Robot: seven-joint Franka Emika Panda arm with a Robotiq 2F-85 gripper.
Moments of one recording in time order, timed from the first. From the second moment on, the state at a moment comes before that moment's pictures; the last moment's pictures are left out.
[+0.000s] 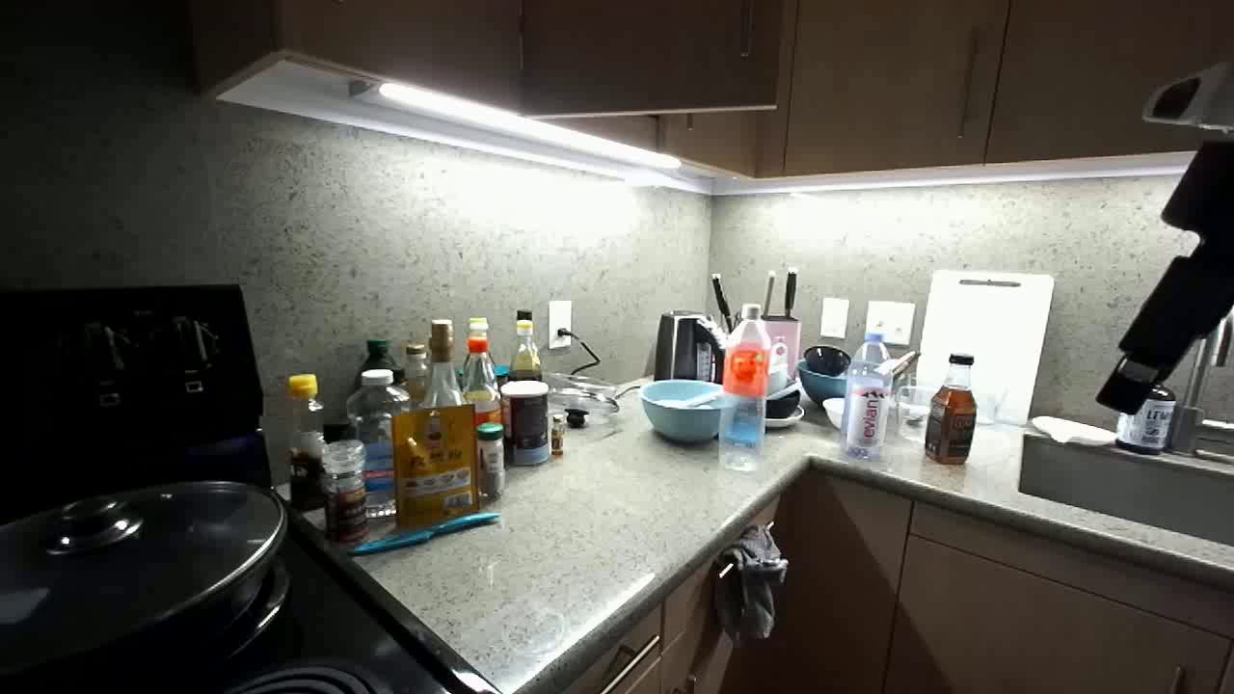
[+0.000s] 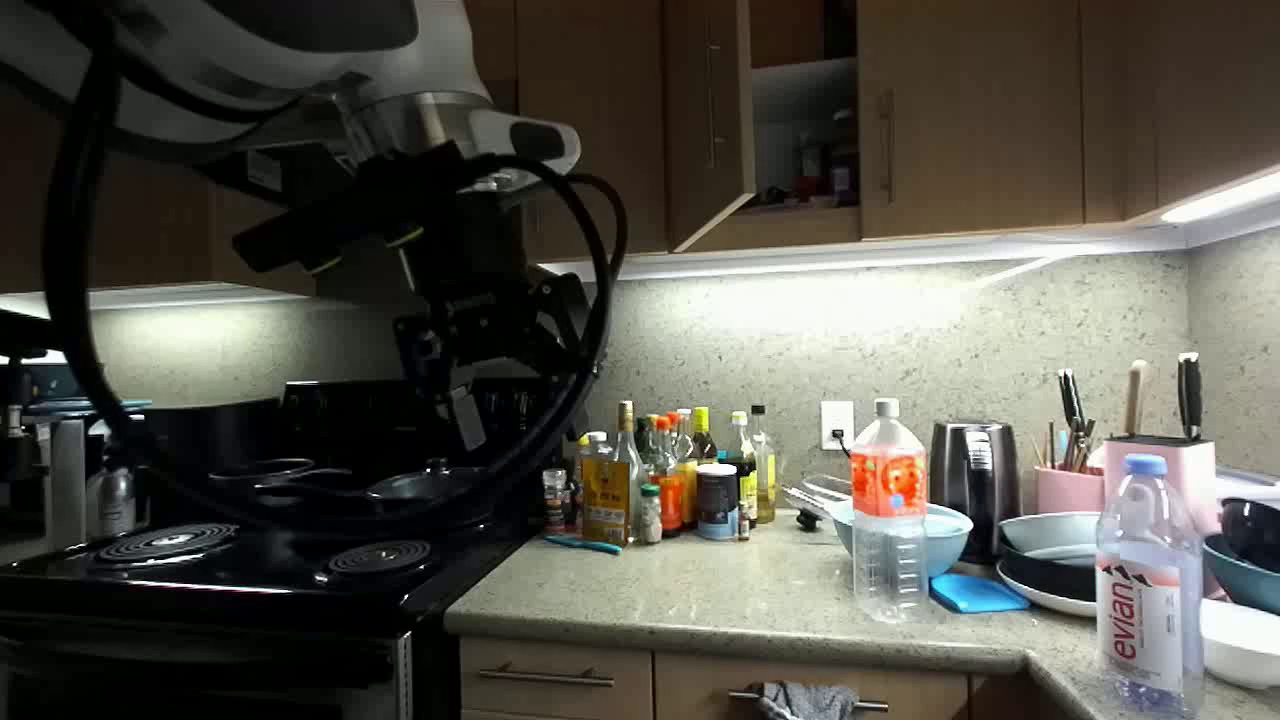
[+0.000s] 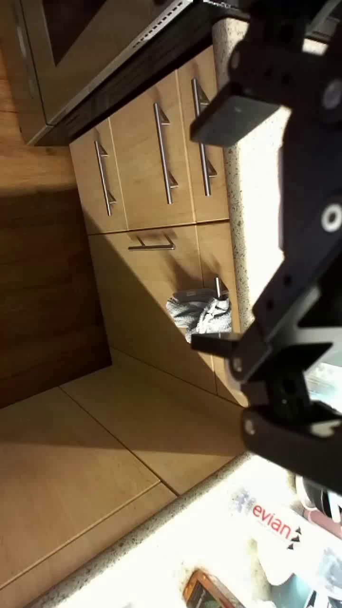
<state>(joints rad) -0.11 -1.05 -0.06 -2.79 -0.17 2.03 -0.04</state>
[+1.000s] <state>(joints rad) -0.12 -1.05 0.01 -2.77 -0.17 2.19 0.04</state>
